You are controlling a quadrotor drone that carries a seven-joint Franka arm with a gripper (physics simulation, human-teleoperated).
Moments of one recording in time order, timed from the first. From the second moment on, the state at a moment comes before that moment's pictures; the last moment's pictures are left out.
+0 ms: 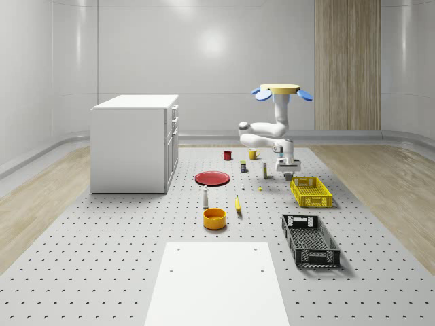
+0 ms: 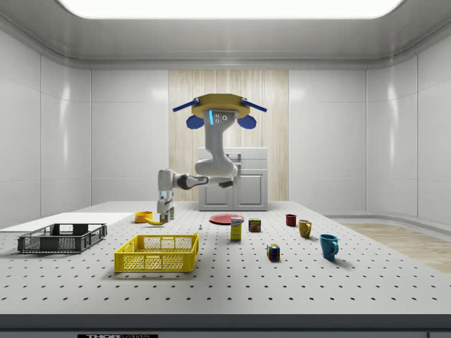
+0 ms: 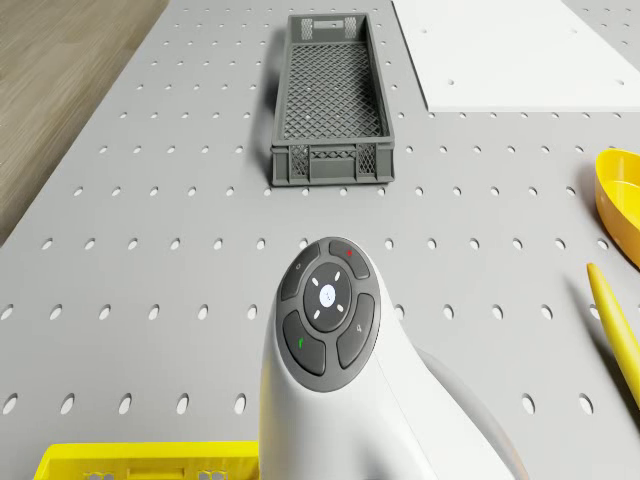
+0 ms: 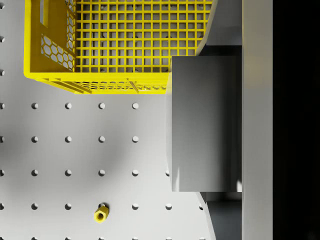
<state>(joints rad) -1.12 -1.49 1.23 -2.87 -1.92 1.59 1.65</state>
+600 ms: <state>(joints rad) -1.13 -1.50 1.23 -2.87 -1.92 1.59 1.65</state>
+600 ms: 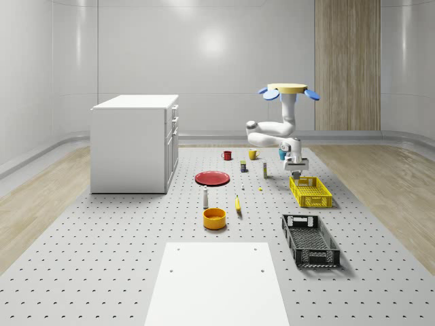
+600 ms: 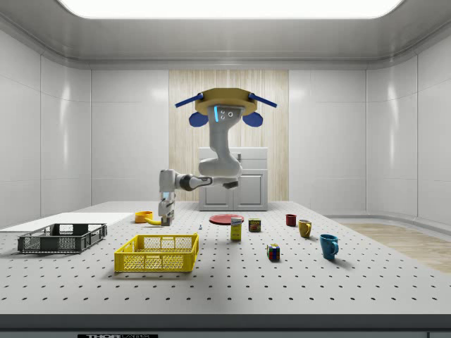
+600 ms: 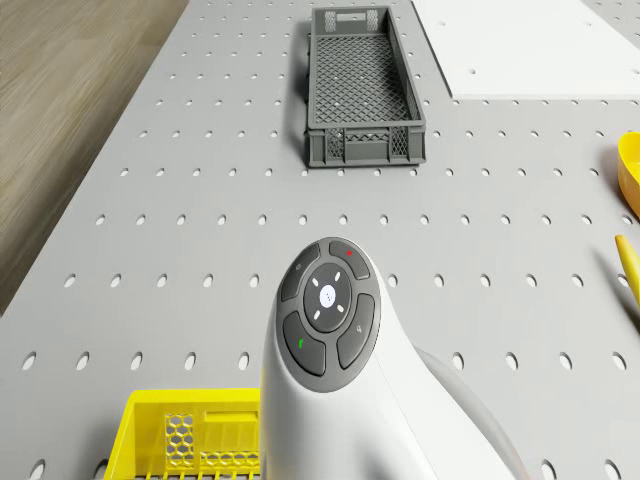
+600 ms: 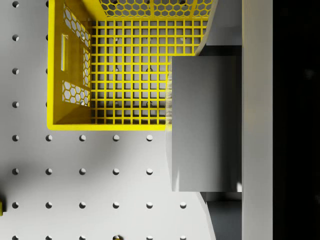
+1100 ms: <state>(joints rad) -1.13 -1.50 1.23 -2.87 -1.92 1.59 1.65</state>
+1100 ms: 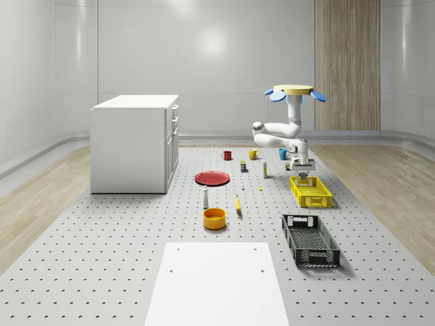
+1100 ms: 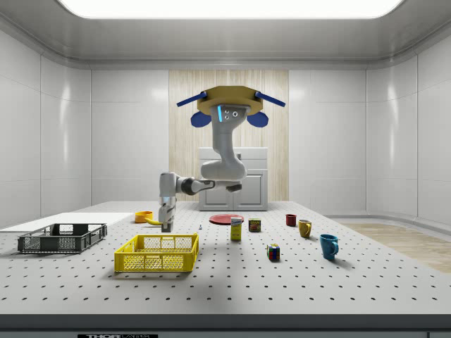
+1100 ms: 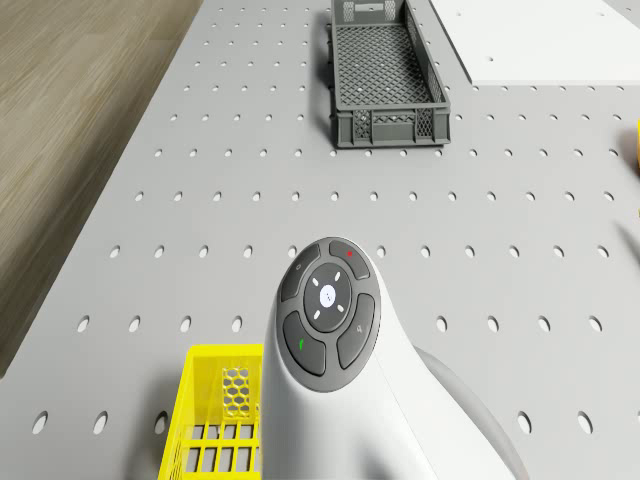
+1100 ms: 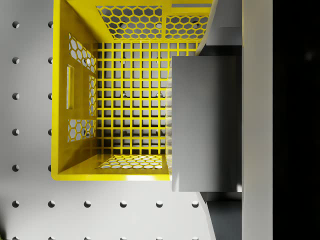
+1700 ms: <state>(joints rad) -1.13 -1.50 1.20 -2.86 -1.95 1.61 1.65</state>
